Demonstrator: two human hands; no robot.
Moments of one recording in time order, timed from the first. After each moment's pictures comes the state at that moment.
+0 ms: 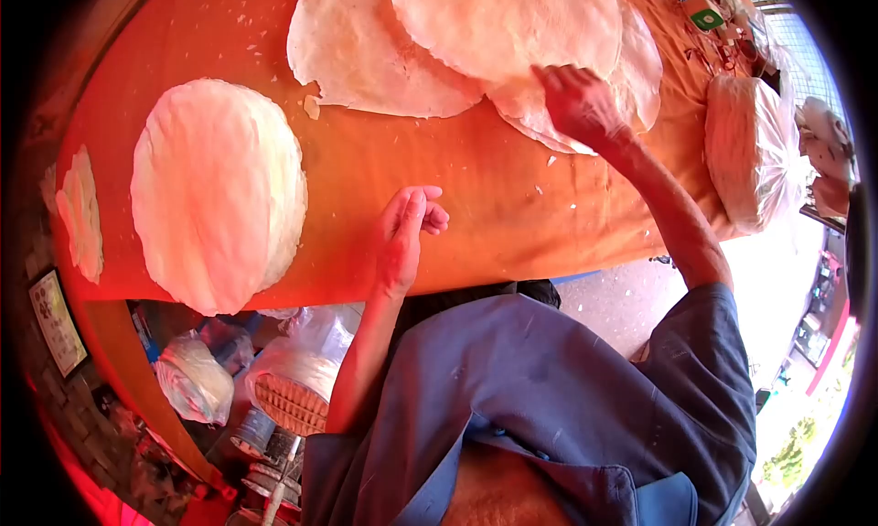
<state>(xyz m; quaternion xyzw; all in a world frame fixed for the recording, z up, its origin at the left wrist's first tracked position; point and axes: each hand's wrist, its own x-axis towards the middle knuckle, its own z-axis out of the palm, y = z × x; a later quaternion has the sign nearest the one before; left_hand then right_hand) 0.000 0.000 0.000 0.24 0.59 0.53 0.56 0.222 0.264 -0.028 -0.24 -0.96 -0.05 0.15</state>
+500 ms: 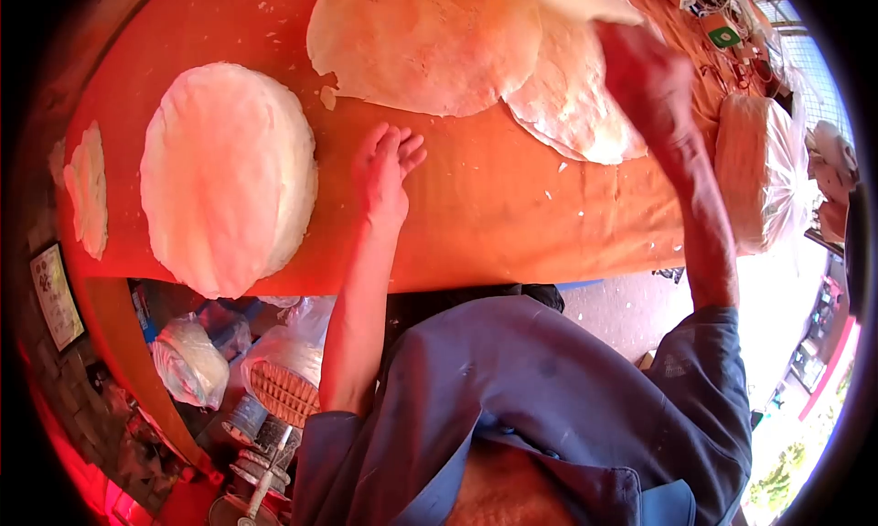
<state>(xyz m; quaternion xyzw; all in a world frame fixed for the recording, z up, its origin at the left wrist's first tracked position) -0.039 0.061 -0.030 0.03 0.59 0.65 0.48 0.202 0.271 0.092 -0.25 -0.92 -0.07 0.30</state>
